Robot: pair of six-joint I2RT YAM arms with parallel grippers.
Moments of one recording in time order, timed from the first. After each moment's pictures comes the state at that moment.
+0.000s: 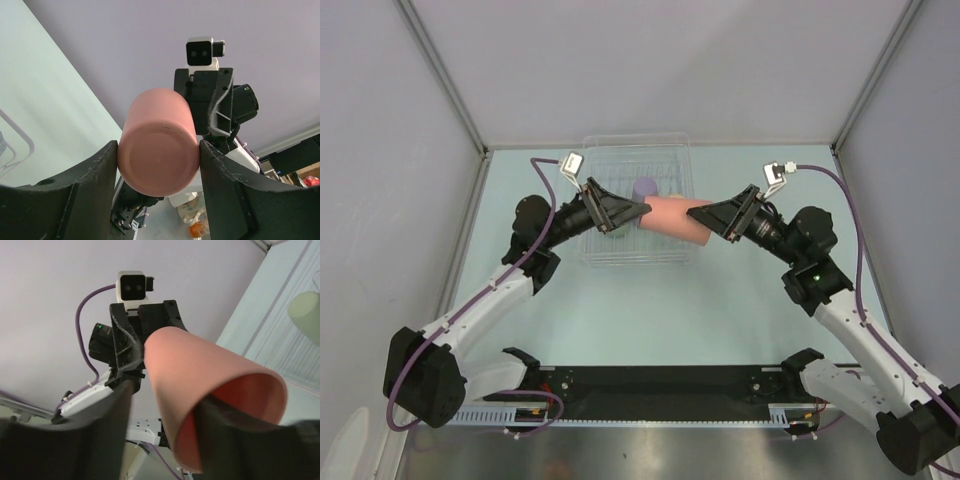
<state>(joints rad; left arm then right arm) -0.47 1.15 0.80 0.56 0.66 -1.14 0.46 0.90 0.82 0.26 -0.50 1.09</state>
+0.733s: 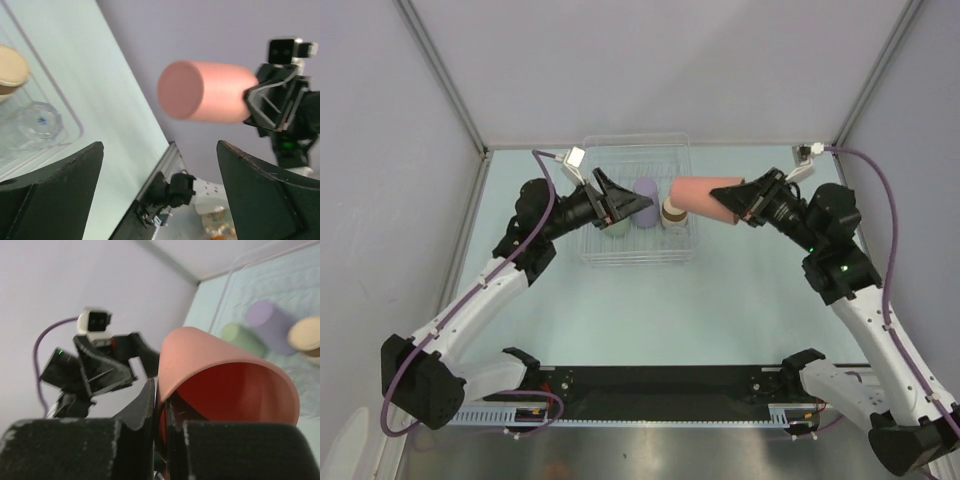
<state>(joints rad) -0.47 1.15 0.93 0.19 0.56 -0.98 0.38 0.91 1.03 -0.09 -0.41 0.94</state>
